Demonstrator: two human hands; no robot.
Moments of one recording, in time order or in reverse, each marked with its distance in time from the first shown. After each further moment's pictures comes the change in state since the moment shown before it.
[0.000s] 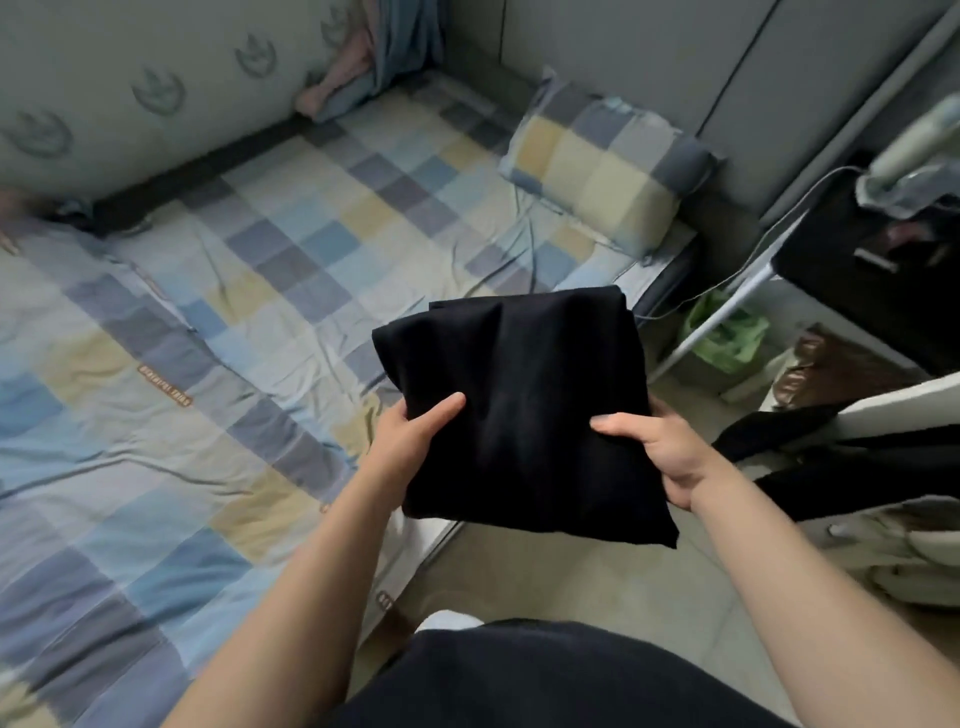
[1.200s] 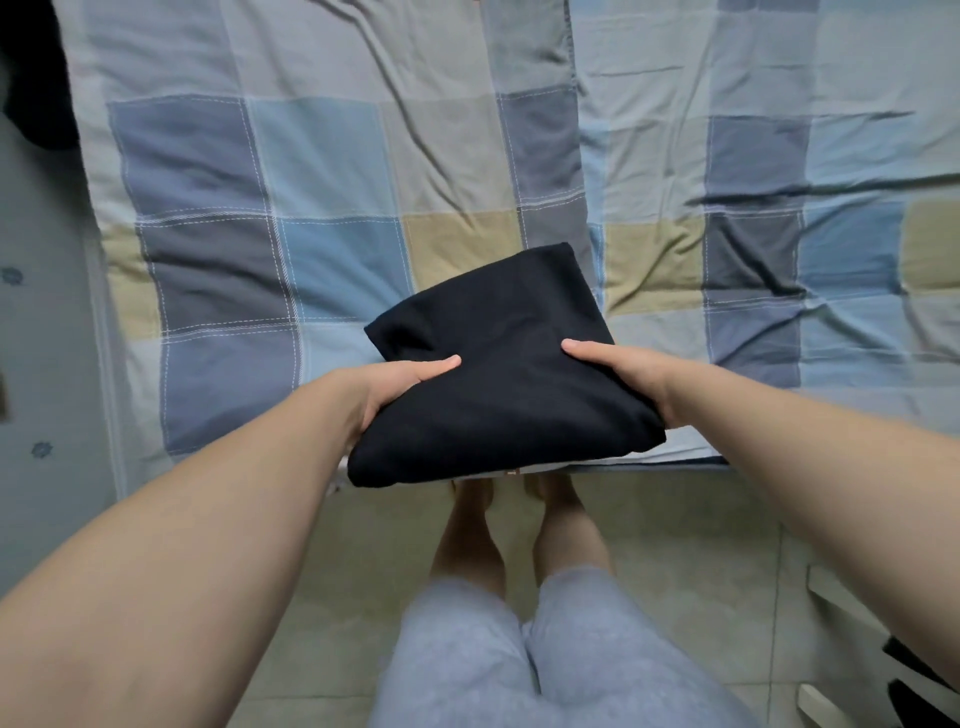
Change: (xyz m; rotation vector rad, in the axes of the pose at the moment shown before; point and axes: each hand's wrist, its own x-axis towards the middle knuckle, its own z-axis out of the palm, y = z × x) left_hand 0.058 -0.307 -0.351 -0.426 0.182 -1.020; right_hand 0.323 0.313 0.299 -1.003 -0.547 1.001
